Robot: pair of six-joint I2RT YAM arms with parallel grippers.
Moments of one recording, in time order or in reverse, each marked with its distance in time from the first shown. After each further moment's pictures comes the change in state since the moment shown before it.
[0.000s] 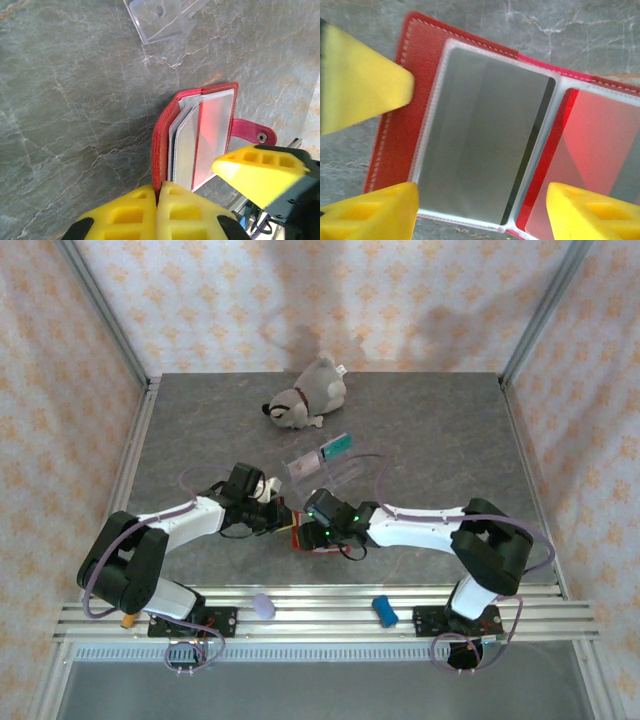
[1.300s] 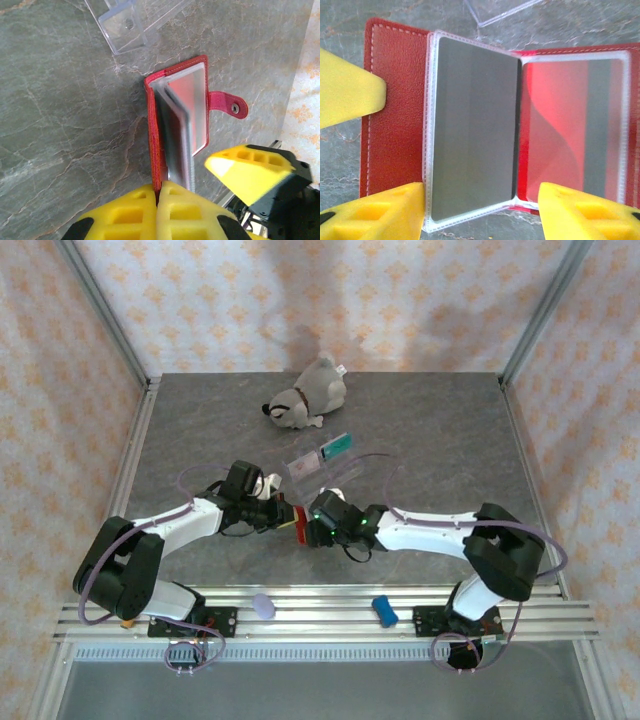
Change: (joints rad) left arm 0.000 -0.033 -0.004 0.039 0.022 -0.040; right arm 0.001 -0.085 -0.058 0.020 0.102 0.039
